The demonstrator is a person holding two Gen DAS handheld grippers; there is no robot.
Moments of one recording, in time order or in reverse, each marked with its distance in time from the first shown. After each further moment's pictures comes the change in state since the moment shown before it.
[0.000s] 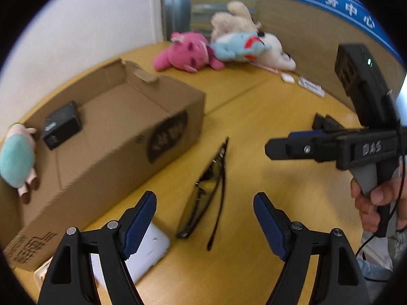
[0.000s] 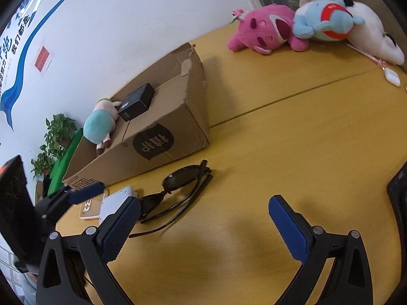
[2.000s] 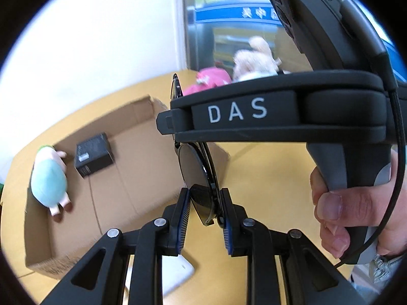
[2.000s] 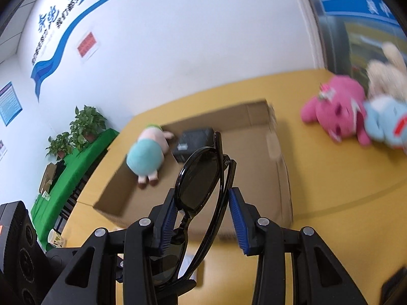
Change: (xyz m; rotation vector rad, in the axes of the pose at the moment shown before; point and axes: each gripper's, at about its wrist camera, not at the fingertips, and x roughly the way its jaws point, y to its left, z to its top) left arm -0.055 0.018 0.040 -0.077 -0.159 0.121; right arm -0.009 0.146 0.096 -0.276 -0.140 0.103
